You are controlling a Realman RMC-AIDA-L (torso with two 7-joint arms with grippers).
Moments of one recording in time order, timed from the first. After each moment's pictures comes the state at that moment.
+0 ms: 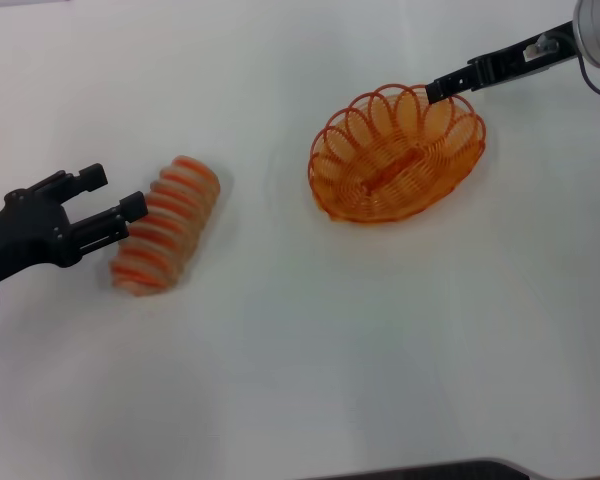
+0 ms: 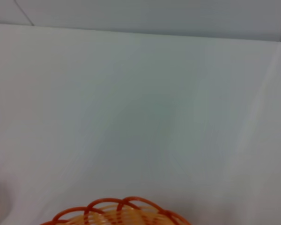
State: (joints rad) left arm -0.37 -2.09 0.50 0.48 1.93 1.55 -1.23; right arm 0.79 2.01 -0.79 -0.73 -2.55 -1.21 2.34
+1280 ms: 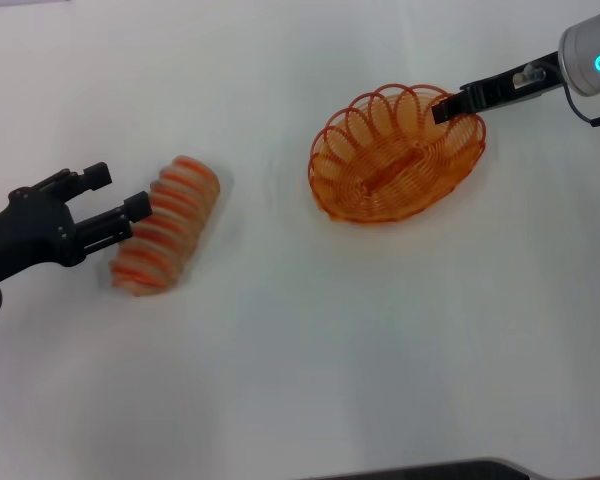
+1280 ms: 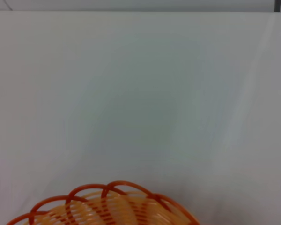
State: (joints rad) left arm -0.37 -2.09 0.51 0.48 1.93 1.55 -1.22; right arm 0.78 2.02 -0.81 -0.65 -2.55 -1.12 2.35
